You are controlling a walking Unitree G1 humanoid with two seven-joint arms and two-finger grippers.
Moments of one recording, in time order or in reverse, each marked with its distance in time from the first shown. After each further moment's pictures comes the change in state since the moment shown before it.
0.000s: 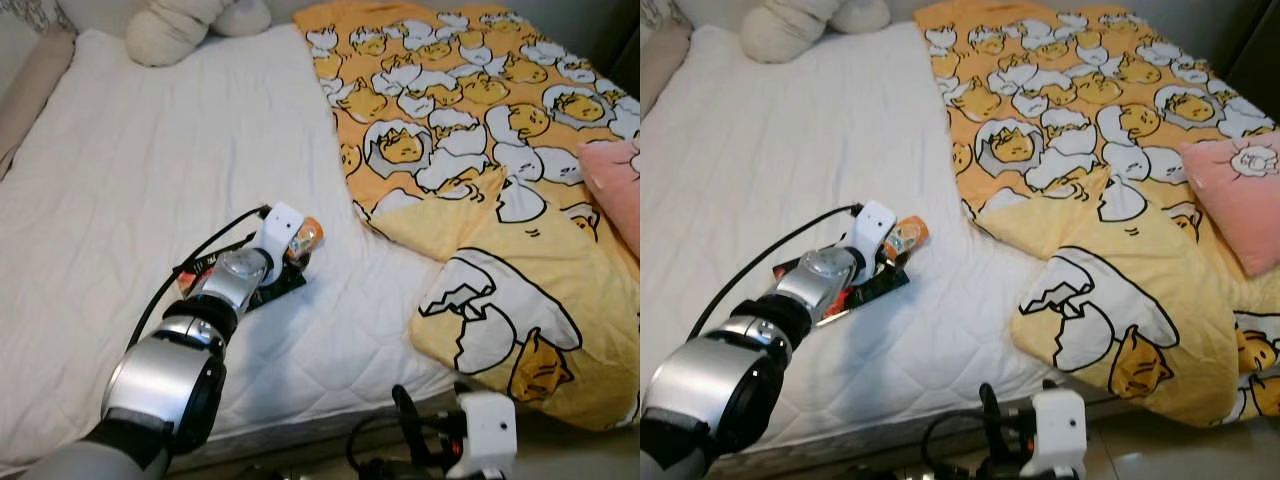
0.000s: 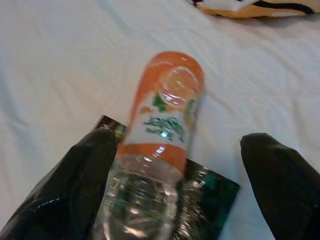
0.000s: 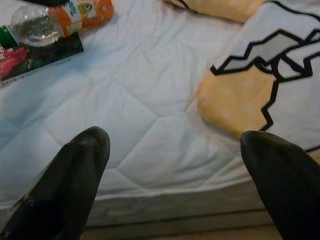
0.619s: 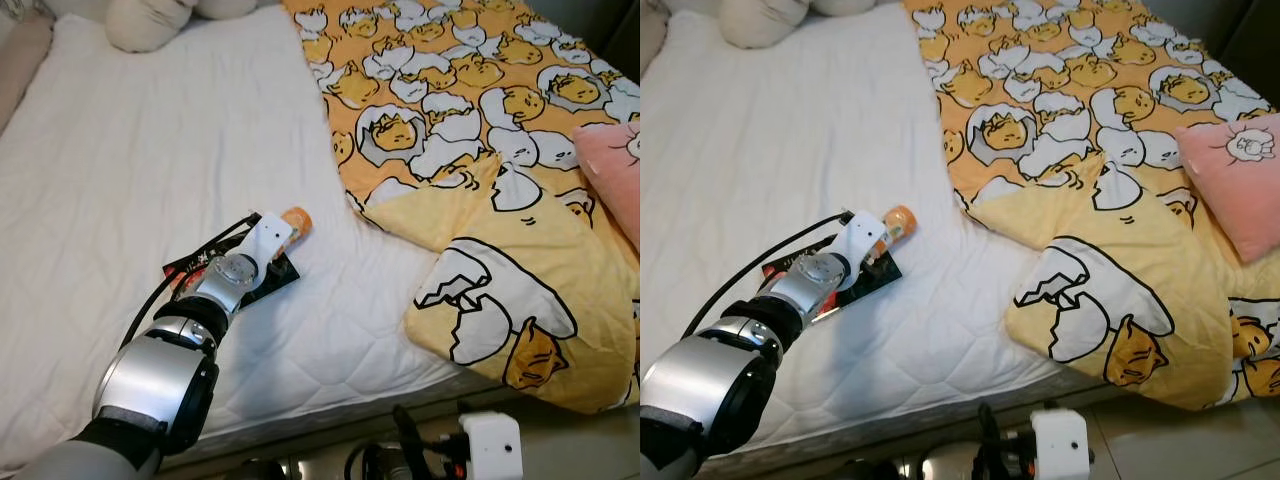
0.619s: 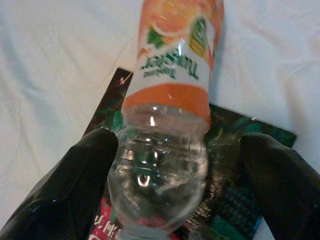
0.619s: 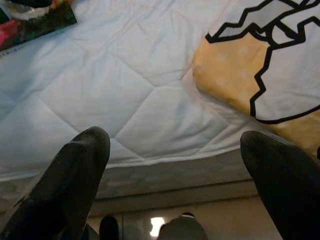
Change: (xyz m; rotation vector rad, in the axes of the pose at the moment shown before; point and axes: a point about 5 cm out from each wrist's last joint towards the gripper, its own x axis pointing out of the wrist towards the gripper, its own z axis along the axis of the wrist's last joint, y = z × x) left arm -0.005 0.015 -0.024 0.120 0.140 0.112; right arm -0.018 0.004 -0.004 -0.016 0.047 0.004
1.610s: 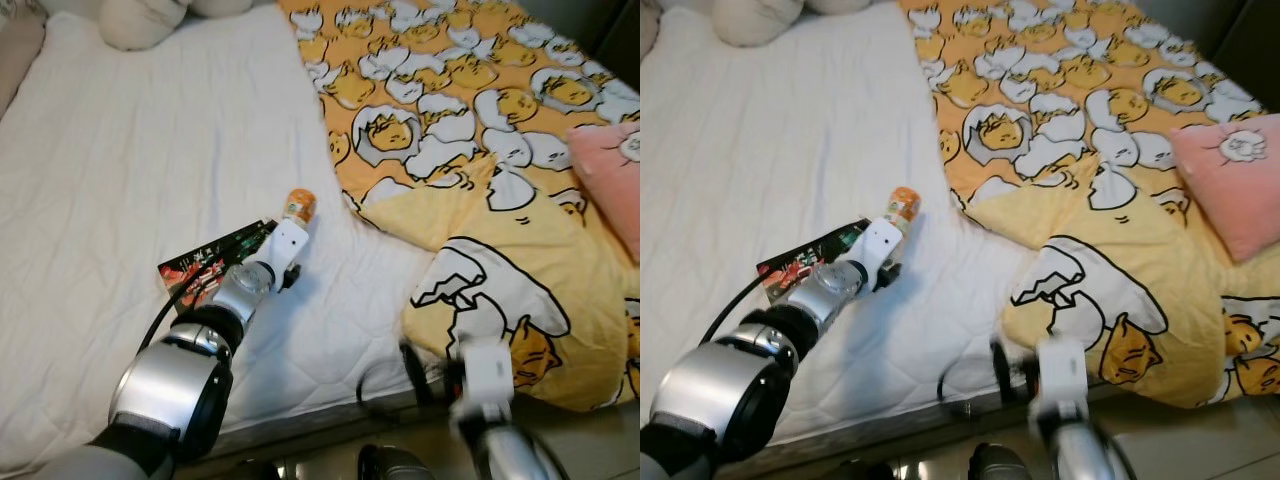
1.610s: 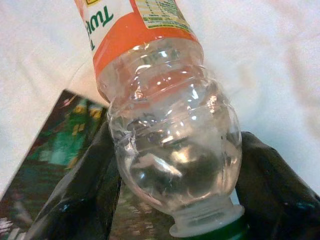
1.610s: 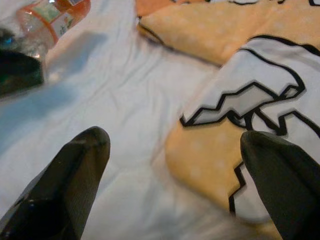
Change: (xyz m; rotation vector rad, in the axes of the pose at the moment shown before) left arm 0.002 -0.032 0.006 -0.080 -0.118 -0.085; right arm 0.084 -0.033 0.043 -0.053 -0.156 -0.017
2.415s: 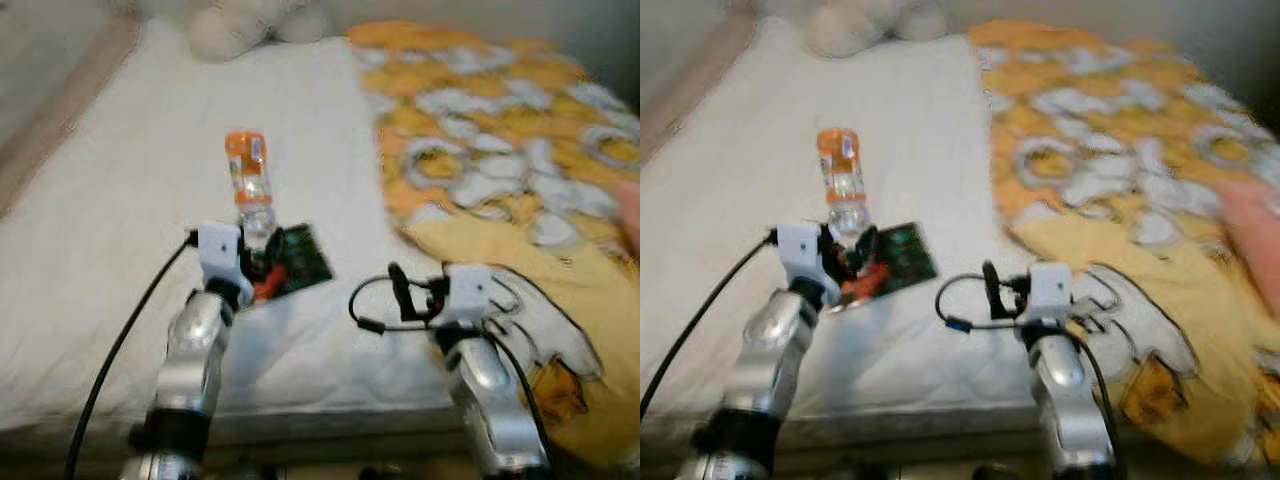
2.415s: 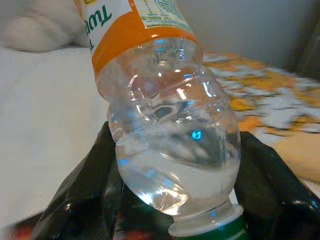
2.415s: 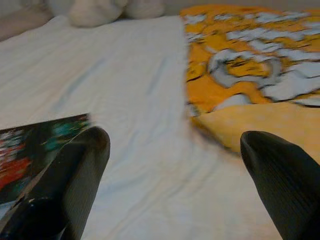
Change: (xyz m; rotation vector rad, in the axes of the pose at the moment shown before) left arm -0.069 0.005 -0.002 -0.423 -0.575 0.080; right arm 0.070 -0.001 0.035 0.043 -0.182 0.013
